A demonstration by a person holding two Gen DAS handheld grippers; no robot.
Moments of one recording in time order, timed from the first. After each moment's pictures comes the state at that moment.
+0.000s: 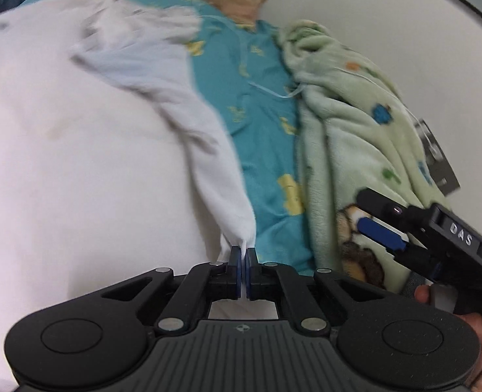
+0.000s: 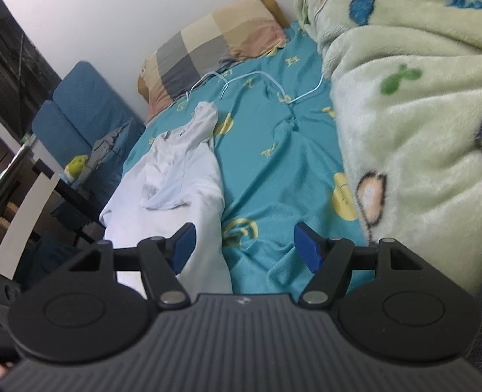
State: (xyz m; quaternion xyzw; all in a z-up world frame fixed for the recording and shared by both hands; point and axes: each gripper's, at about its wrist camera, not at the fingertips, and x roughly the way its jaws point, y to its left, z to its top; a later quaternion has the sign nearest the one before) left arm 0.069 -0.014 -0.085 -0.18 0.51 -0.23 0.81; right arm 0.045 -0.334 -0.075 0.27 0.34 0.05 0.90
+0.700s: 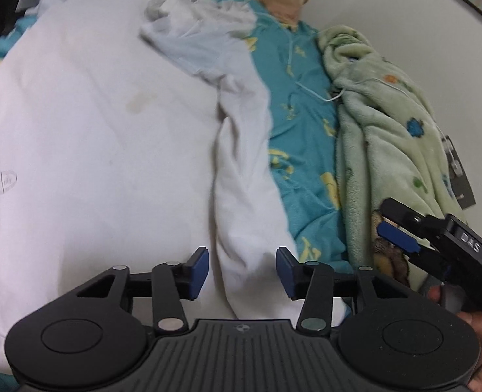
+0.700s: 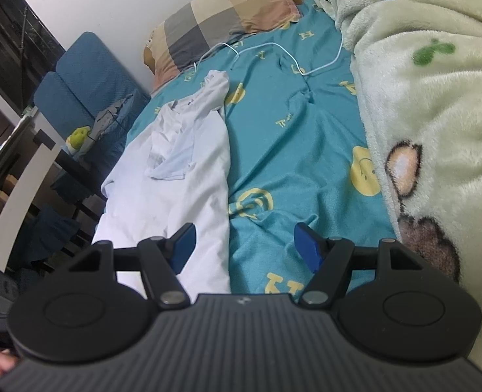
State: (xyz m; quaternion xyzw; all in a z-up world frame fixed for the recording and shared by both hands) left arm 0.060 0.013 -0.082 -0.18 0.51 -0.22 0.81; right arm 0.050 -0.309 -0.080 0.25 0.37 0.06 0.89
